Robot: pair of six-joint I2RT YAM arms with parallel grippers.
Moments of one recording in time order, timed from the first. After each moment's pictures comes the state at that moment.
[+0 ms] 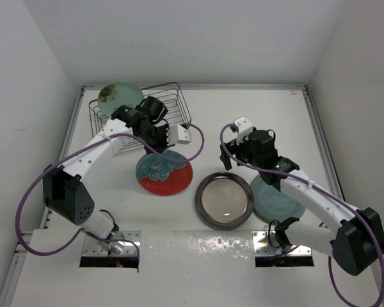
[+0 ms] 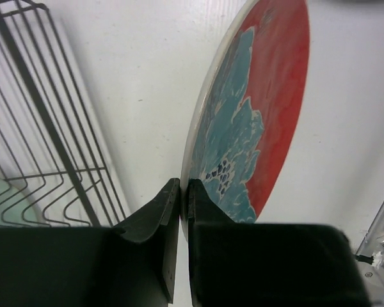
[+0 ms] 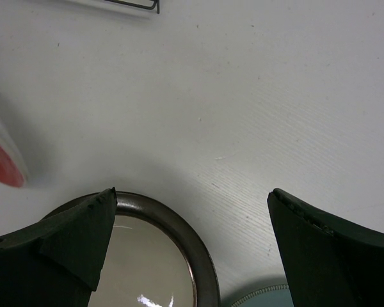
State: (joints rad) left arm -0.47 1.54 1.44 -1.11 0.28 0.94; right arm 0.51 1.11 0.67 -0.10 -0.01 -0.02
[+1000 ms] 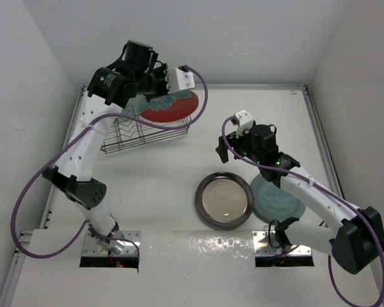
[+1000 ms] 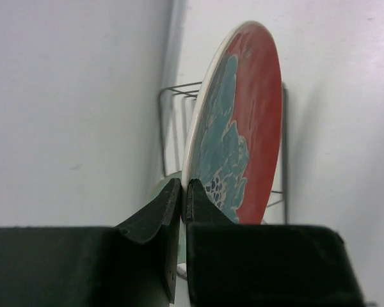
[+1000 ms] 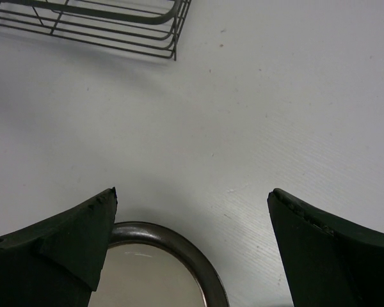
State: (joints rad) left arm -0.46 1.71 2.20 -1.17 0.19 1.00; right arm 0.51 1.12 0.72 -0.05 -0.04 0.03
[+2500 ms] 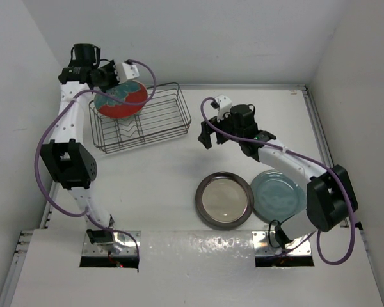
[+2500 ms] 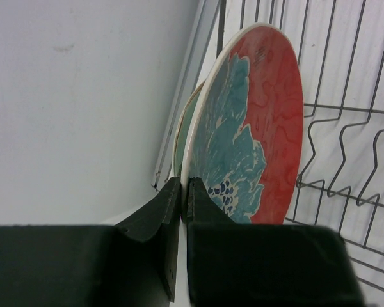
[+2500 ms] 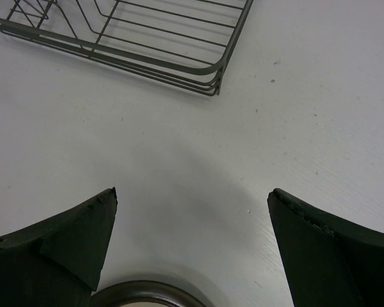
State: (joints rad) left arm 0.09 1.88 2.03 -0.87 0.43 1.29; right arm 0.51 1.50 1.00 0.01 -0.20 0.04
